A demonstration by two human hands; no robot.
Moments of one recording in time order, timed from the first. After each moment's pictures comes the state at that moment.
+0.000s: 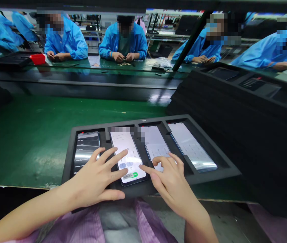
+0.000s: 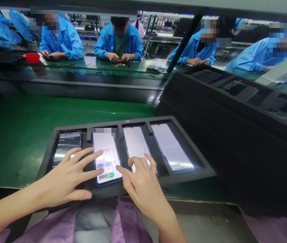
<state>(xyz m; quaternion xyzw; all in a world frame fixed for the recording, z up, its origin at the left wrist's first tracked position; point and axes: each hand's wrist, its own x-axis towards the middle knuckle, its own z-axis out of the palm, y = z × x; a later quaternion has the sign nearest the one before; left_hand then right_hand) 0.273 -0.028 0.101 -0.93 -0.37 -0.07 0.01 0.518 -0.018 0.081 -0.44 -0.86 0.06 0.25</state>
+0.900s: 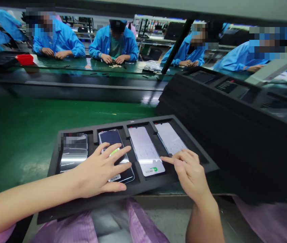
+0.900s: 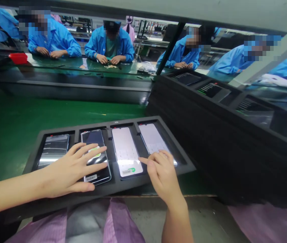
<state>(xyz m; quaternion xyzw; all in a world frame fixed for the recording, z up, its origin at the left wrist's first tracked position) 0.305 0.003 0.119 -0.95 -0.32 -0.04 0.00 0.593 0.007 0.075 -0.45 -0.83 0.01 0.33</state>
